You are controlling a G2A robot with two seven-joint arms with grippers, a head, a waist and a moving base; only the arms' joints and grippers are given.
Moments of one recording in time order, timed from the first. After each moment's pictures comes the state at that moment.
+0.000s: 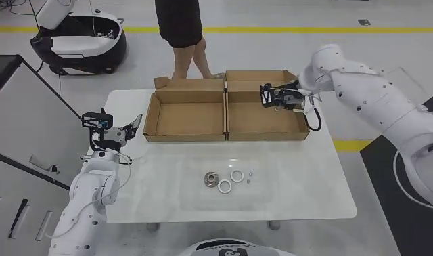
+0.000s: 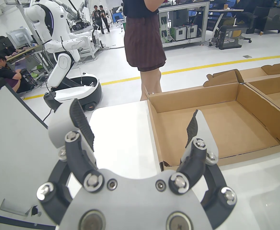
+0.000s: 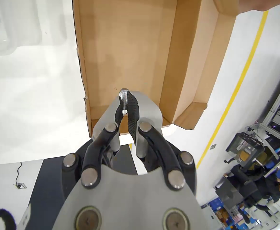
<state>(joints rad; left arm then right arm) 1.73 -1.15 -1.60 -1.80 1.33 0.00 0.00 -0.23 -0.95 0.17 -1.08 -0.87 -1.01 0.70</state>
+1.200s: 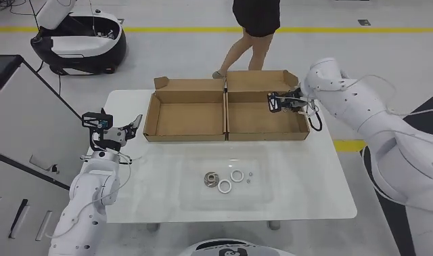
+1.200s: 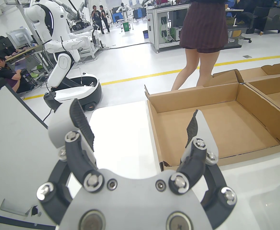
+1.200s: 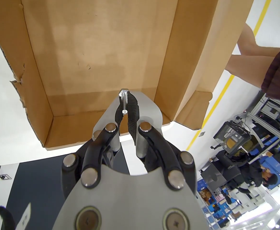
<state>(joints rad) 1.73 -1.15 -1.60 -1.80 1.33 0.00 0.00 -0.30 -1.14 0.17 -0.63 -1.58 -1.01 0.07</state>
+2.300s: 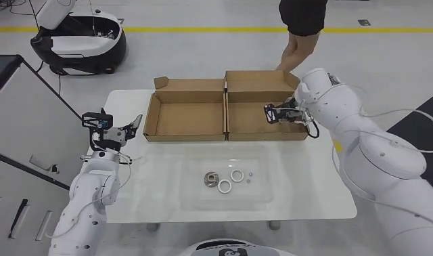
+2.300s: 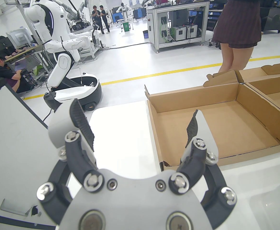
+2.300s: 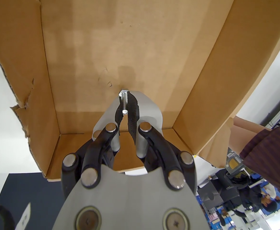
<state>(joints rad) 1.73 -1.15 -1.60 -1.80 1.33 0.00 0.00 -0.34 -1.35 0.17 -0.25 -2.03 -1.01 -0.40</state>
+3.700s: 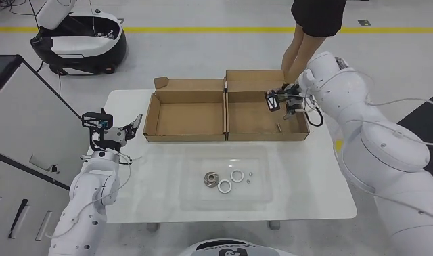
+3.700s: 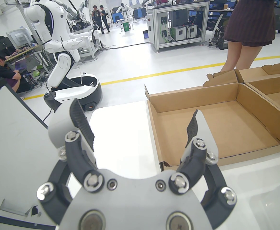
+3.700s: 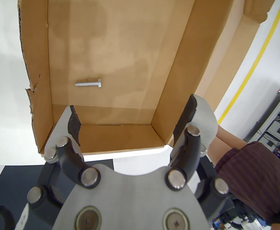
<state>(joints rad) 1.73 -1.15 -1.60 -1.80 1.33 0.00 0.00 -0.23 -1.38 0.17 -0.18 -2.15 -1.01 -0.67</state>
